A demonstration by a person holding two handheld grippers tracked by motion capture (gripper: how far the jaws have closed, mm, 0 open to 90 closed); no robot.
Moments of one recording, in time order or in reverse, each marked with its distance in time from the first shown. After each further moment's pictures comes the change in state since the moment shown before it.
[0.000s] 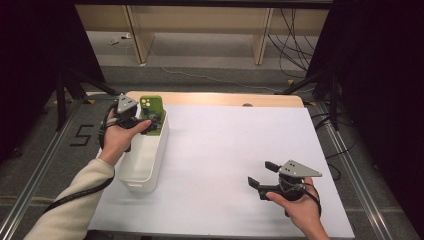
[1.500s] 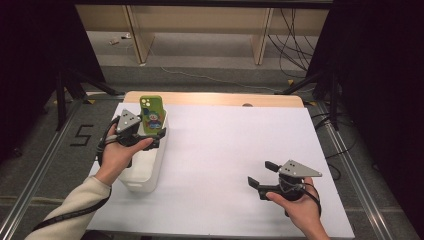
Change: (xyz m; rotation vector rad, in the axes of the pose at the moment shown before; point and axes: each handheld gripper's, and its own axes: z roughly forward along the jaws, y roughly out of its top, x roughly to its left) left arm -0.030 -0.019 -0.032 -0.016 -0.088 0.031; right arm 0.000 0.001 0.000 -0.005 0.000 -0.005
